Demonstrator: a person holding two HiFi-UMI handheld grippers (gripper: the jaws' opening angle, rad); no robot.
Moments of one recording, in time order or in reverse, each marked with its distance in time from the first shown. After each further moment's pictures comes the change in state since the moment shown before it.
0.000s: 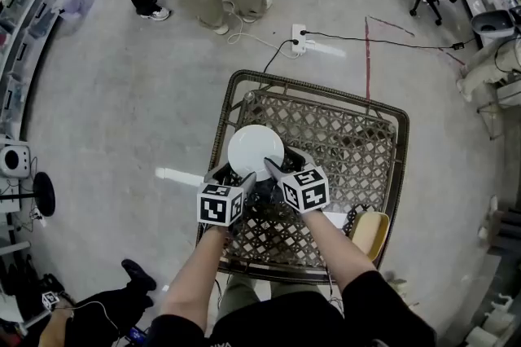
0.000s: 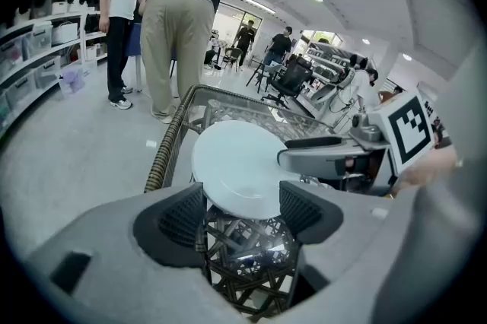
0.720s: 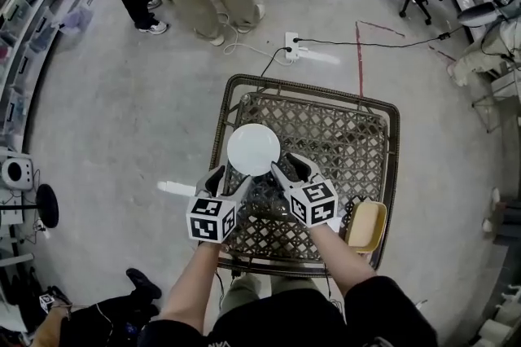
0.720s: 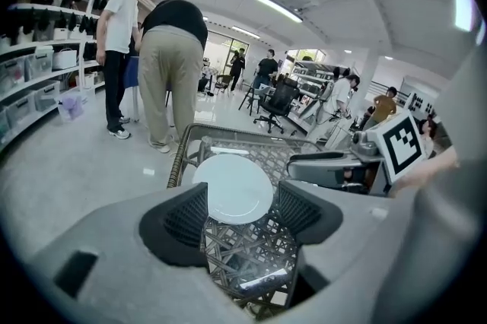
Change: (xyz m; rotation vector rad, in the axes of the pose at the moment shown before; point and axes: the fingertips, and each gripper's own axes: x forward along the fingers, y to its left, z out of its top) left arm -0.069 -0.027 0.026 0.098 -0.192 -0.009; right arm -0.069 0.022 0.020 -0.002 -0.175 -0.047
